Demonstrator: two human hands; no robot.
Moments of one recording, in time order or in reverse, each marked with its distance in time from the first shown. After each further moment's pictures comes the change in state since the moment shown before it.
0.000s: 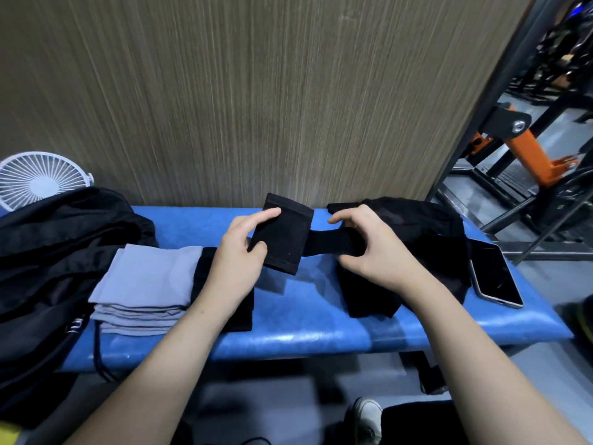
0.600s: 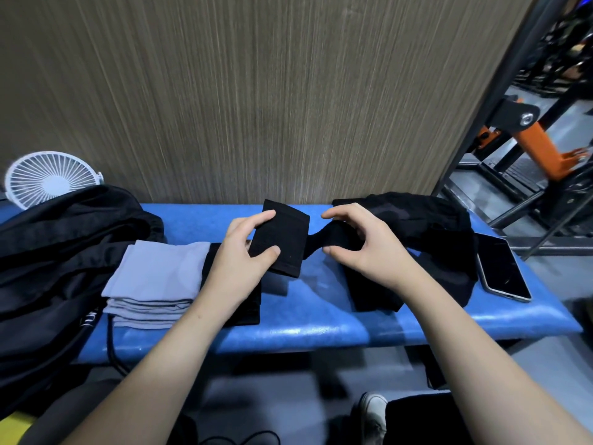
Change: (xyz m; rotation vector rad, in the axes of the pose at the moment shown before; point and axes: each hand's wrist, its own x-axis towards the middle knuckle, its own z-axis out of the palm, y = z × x) left_hand -0.012 -0.003 -0.009 -0.013 -0.045 -0.053; right_hand -0.003 -0.016 0.011 0.146 0.014 -0.020
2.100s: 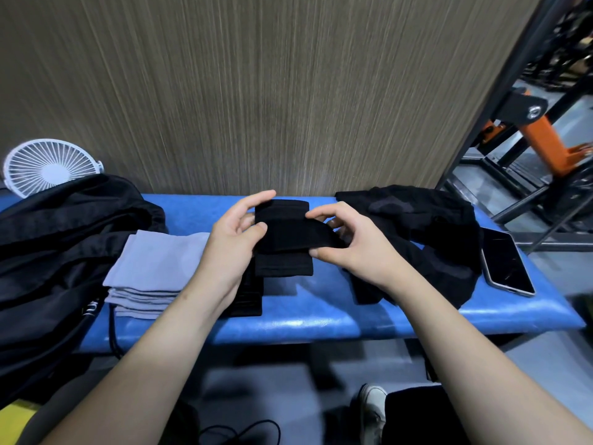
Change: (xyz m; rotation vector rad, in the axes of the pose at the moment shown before) left_hand 0.002 0.009 -0.007 -0.428 -0.036 -0.055; right_hand 0.001 -0.006 0.022 0.160 -0.072 0.037
